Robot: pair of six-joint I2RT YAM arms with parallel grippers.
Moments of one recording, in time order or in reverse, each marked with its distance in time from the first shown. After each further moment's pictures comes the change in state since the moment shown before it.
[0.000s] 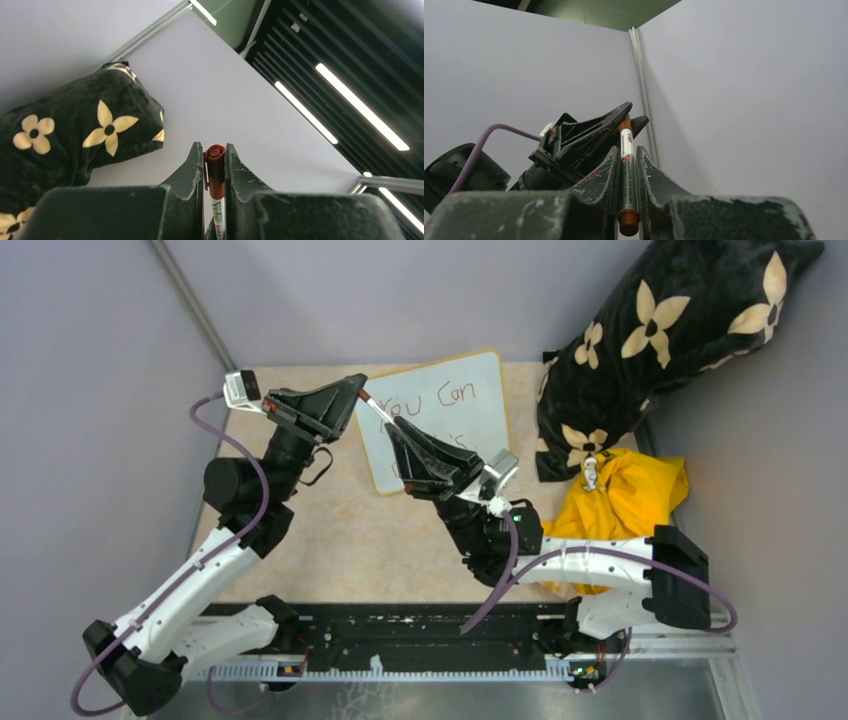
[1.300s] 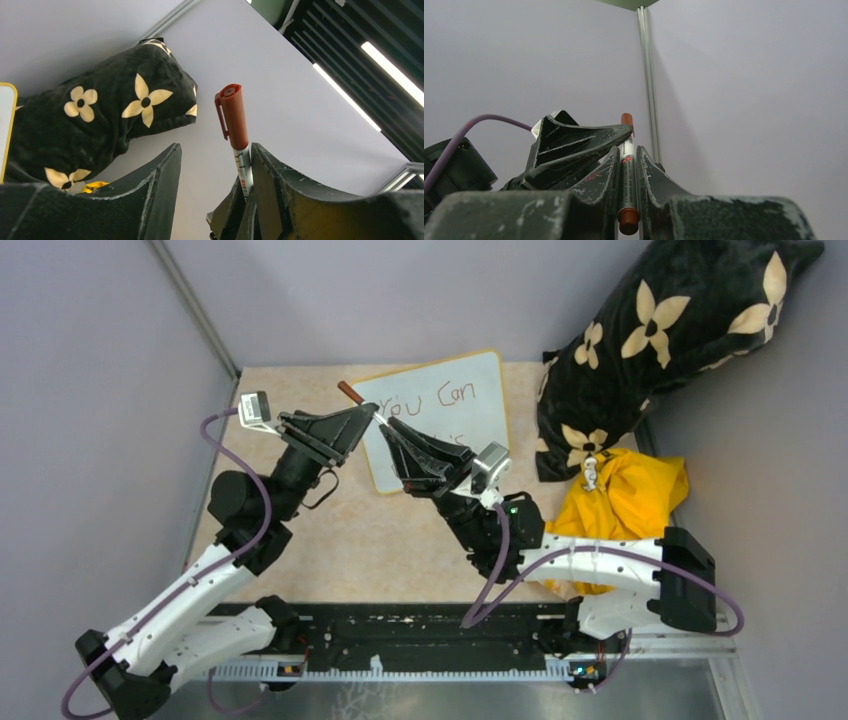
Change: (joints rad) left arm -0.070 -0.106 -0.087 -0.127 -0.080 0.131; right arm -0.020 -0.026 0.020 -0.132 -0.045 0.015
